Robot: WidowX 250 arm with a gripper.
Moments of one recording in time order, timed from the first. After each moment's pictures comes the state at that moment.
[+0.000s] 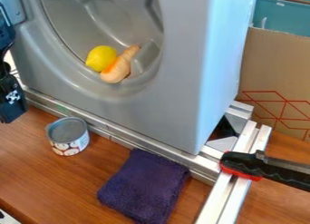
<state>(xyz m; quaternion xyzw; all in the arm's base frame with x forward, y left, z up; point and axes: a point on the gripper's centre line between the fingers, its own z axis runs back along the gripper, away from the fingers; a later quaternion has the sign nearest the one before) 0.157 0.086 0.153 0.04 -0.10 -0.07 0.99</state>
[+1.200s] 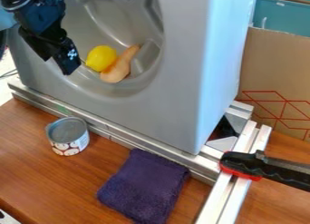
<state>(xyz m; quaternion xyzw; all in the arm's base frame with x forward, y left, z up) 0.274 0.123 0.138 0.03 -0.20 -0.07 0.98</state>
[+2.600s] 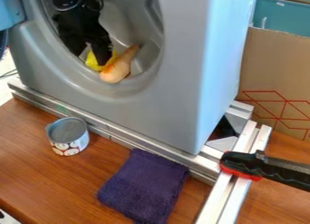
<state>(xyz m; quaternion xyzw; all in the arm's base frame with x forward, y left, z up) 0.345 0.132 0.109 0.04 -0.19 0.00 0.98</state>
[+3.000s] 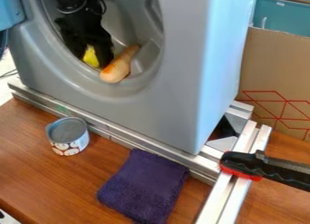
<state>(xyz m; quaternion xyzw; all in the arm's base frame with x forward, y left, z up) 0.354 0.137 0.100 0.04 -0.17 0.02 0.98</state>
